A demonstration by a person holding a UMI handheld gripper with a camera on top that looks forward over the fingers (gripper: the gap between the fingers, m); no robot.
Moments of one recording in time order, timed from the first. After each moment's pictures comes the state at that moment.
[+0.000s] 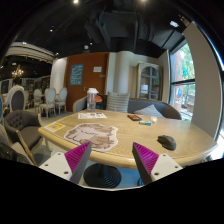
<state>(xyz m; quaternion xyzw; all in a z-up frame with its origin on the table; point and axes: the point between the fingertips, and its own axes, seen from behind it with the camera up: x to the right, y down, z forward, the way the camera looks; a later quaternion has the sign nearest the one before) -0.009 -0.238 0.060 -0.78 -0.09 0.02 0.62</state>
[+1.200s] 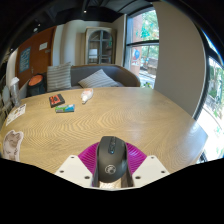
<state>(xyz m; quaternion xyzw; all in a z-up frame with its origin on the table) 0.310 -0.046 -0.011 -0.87 0.13 -0.10 0.46</state>
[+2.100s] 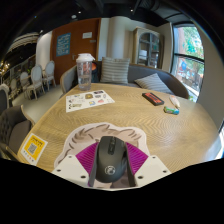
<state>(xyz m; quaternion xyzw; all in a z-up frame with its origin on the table) -0.114 -0.026 -0.009 -0.89 -0.04 -0.01 0.45</state>
